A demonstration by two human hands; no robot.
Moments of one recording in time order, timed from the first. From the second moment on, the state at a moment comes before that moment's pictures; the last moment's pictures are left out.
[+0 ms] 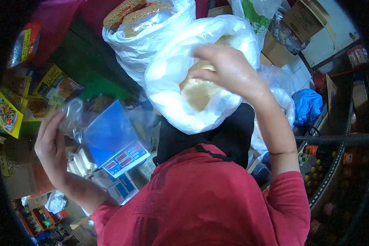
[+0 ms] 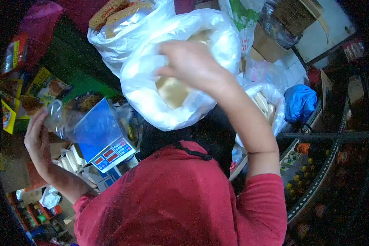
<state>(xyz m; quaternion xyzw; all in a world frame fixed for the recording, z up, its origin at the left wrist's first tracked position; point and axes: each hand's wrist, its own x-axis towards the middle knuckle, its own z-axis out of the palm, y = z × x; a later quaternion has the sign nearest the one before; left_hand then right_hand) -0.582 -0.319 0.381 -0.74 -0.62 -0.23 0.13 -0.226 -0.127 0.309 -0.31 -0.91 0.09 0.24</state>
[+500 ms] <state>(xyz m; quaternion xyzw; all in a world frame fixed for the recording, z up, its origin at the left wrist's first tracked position) -0.536 -0.259 0.268 -0.73 -0.61 -0.28 -0.11 -0.186 -0.081 0.260 -0.37 -0.86 -0.19 -0.28</state>
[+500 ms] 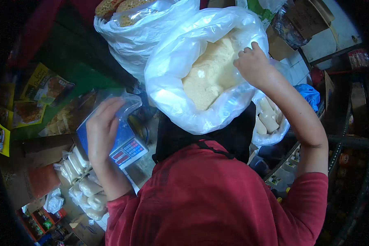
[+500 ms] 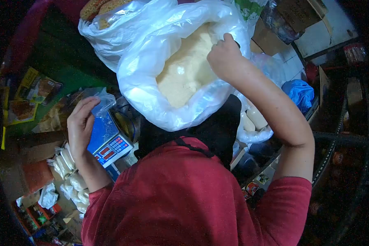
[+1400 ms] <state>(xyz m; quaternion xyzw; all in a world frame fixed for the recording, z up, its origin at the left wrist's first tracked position) -0.470 -0.237 0.265 -0.63 -0.51 -0.44 -0.38 -0.217 -0.115 0.167 -0.49 -0.84 0.23 -0.04</state>
